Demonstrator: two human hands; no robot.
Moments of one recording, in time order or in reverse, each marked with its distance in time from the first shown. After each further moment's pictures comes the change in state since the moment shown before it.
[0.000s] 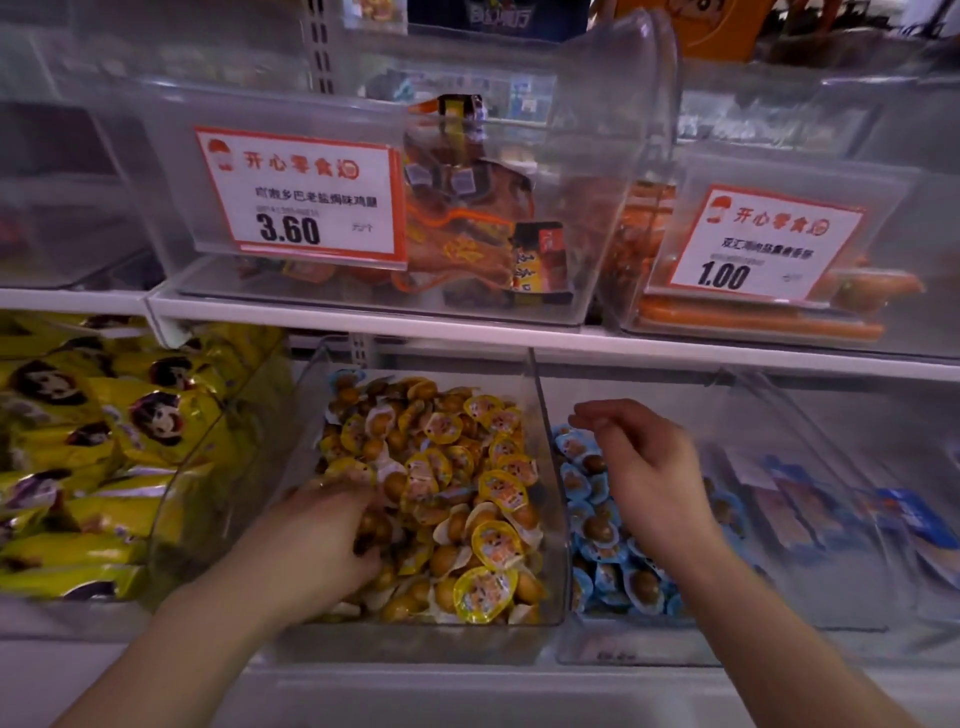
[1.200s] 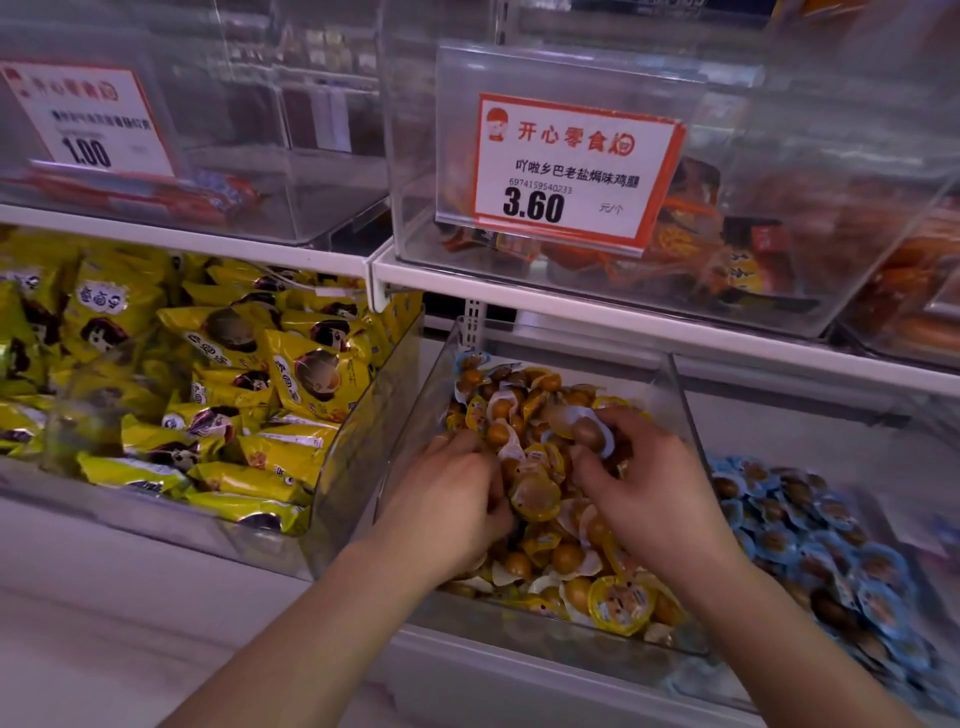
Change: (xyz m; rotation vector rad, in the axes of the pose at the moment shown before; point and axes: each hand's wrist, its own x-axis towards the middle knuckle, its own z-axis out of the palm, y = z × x) left_hand 0.003 -0.005 0.009 -0.117 0.226 0.043; right_hand -0.011 -0.030 0.095 -0.374 -0.217 -0.181
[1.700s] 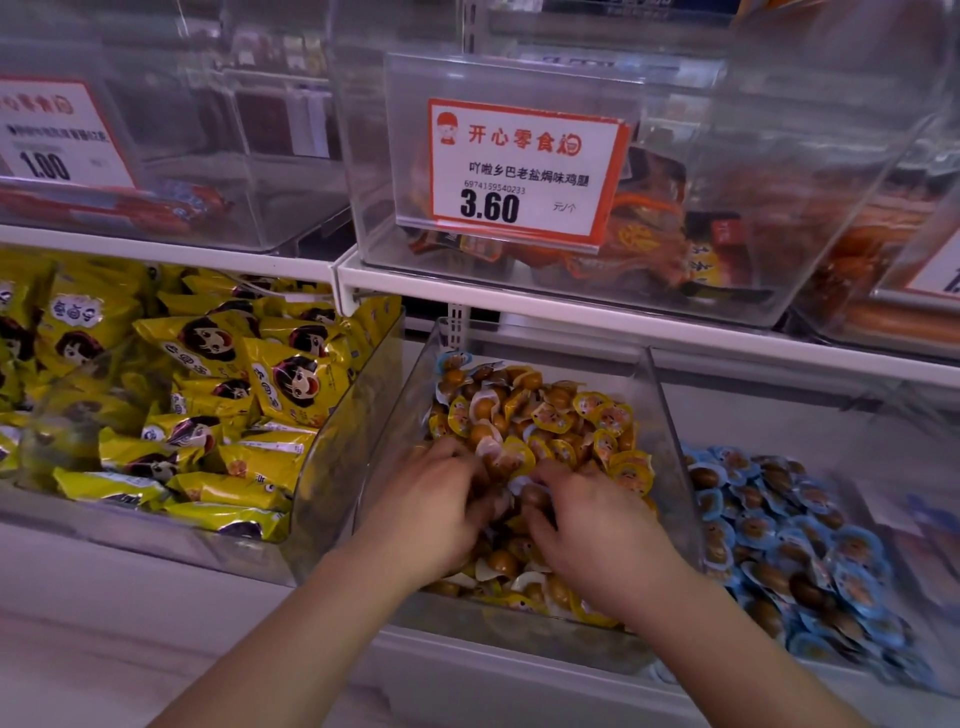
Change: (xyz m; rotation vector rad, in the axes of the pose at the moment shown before) left_hand 0.000 0.001 0.001 -0.096 -0.001 -0.042; right_hand -0.019 -0.001 0.020 -0.391 -0.334 -0.094
